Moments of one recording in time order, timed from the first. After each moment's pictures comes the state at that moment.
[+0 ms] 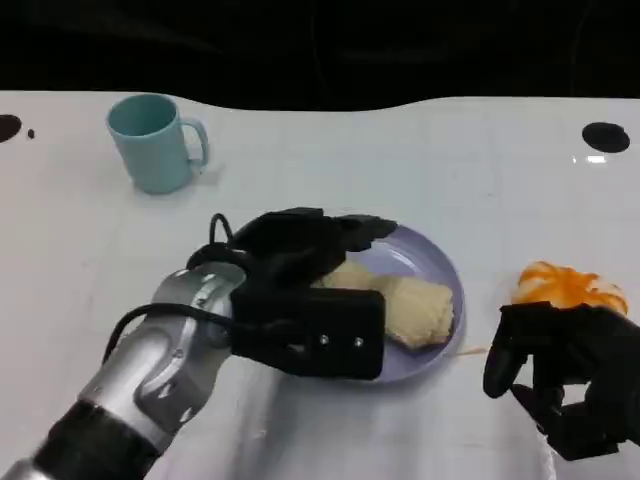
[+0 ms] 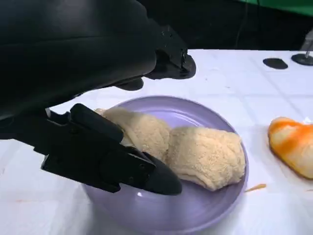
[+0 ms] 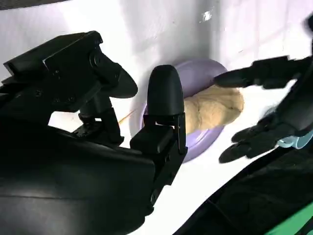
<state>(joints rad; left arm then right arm) -0.52 0.21 -0.48 0.18 0.61 0.06 -0.35 0.10 -0.39 0.12 -0.56 -0.13 0.47 0.39</state>
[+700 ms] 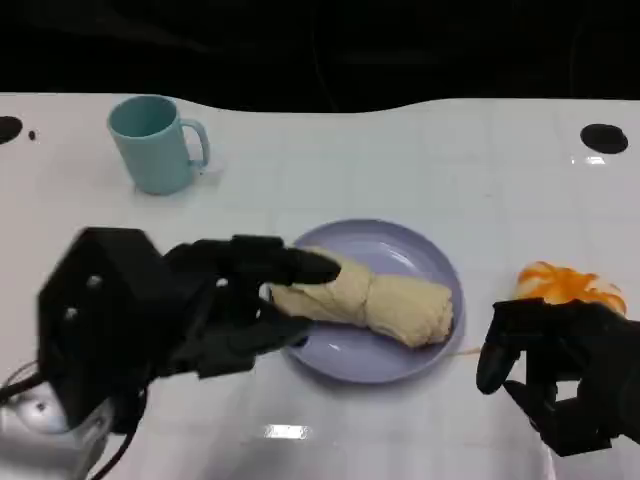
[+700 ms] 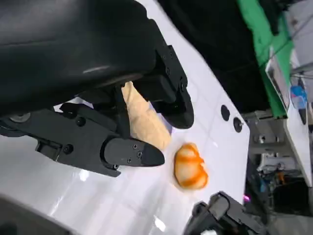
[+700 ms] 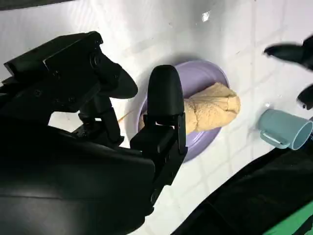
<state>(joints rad) -0.07 0.19 -0.04 -0.58 -0.08 0.72 -0.45 0.08 -0.39 0.14 -0.56 -0.14 0.51 0.39</state>
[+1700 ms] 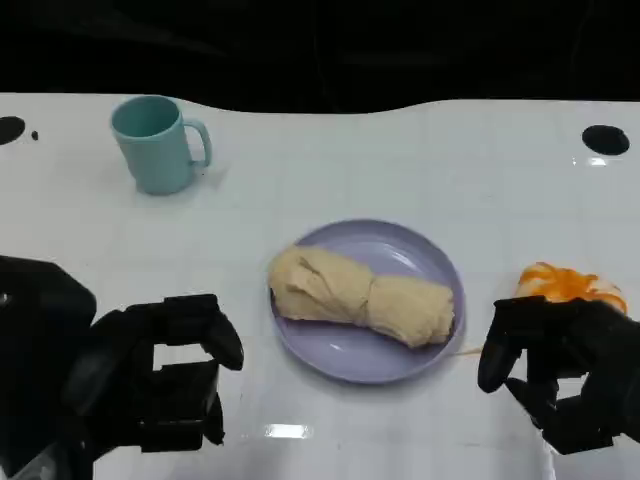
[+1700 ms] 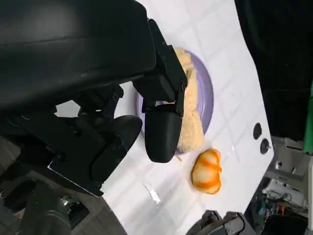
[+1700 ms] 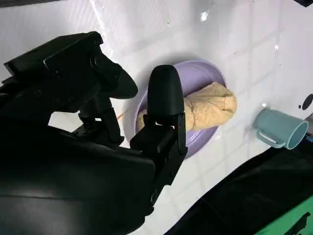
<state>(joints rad) 0.06 0.25 0.06 -0.63 -0.31 0.91 -0.31 0.08 -0.40 0.13 -0.56 -0.13 0.47 0.39</state>
